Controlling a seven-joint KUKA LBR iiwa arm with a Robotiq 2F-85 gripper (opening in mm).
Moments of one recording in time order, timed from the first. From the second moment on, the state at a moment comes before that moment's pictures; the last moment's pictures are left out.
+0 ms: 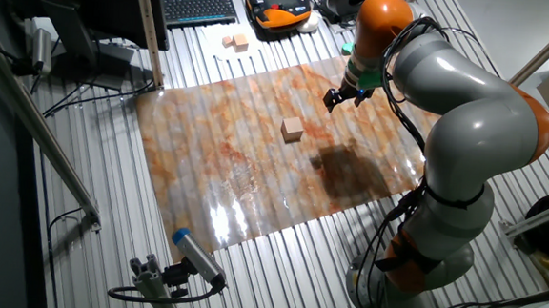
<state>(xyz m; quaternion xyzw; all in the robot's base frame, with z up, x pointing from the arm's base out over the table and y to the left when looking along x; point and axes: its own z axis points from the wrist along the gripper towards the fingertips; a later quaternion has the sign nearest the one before) 0.515 0.001 0.236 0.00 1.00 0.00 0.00</state>
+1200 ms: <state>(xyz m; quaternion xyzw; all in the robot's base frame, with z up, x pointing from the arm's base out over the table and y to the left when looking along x) 0.516 0.002 0.236 0.03 1.00 -0.01 -0.04</state>
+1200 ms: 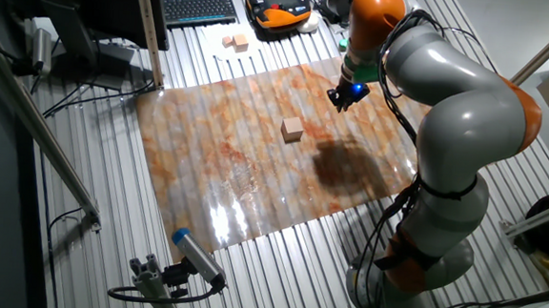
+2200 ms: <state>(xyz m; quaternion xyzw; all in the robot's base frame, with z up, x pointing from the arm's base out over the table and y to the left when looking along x) 0.516 0.002 0.235 0.04 1.00 0.08 -0.02</state>
